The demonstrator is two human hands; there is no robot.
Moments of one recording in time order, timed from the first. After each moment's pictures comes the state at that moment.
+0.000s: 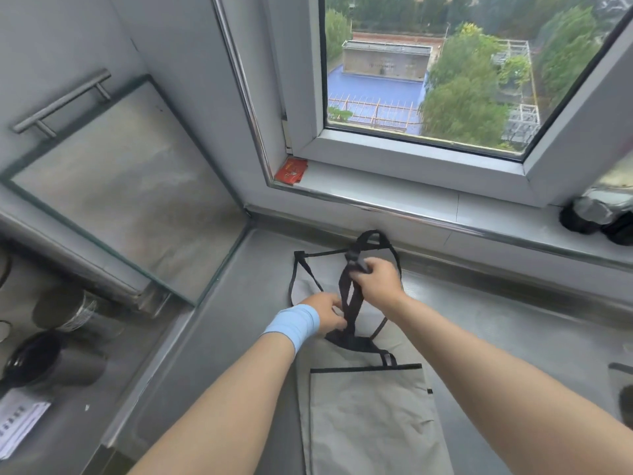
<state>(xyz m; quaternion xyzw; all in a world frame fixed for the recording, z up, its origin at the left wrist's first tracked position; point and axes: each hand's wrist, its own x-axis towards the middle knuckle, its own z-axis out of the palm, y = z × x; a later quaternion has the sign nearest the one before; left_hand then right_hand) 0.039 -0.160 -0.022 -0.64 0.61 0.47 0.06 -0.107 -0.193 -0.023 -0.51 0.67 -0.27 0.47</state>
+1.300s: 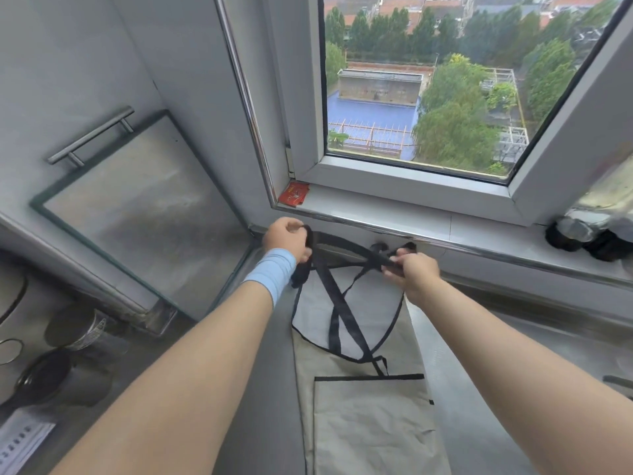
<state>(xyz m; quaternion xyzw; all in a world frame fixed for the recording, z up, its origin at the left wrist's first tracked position) 0.076 -0.241 0.078 -0.74 0.45 0.34 -0.37 -0.151 -0.228 0.034 -0.14 0.64 -0.48 0.58</state>
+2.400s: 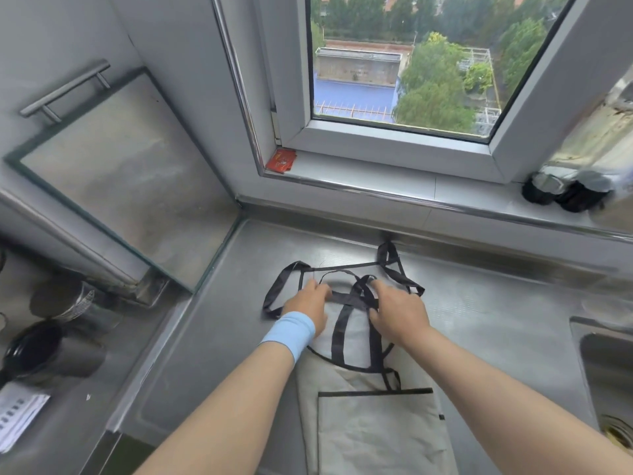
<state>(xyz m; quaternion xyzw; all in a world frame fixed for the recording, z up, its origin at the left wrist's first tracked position) 0.051 -0.105 -0.033 -0.64 0.73 0.25 0.06 -0.149 -0.092 -0.050 -0.74 0.67 0.00 0.12</state>
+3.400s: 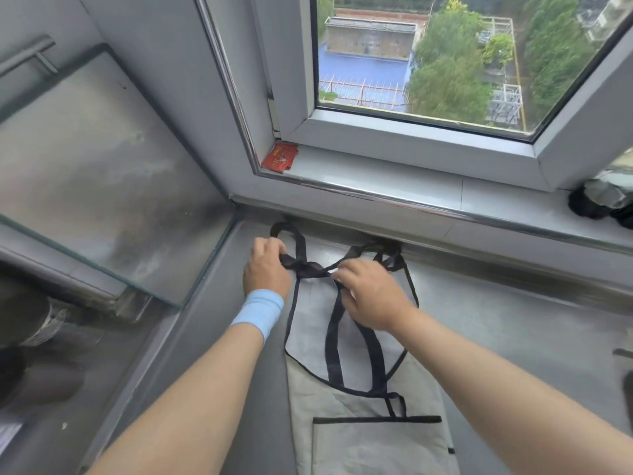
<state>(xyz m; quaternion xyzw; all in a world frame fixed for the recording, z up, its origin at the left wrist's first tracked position) 0.100 -0.197 -0.038 -0.76 0.61 0.12 -0.21 -0.118 -0.187 -0.064 -0.88 0.45 -0.14 0.08</state>
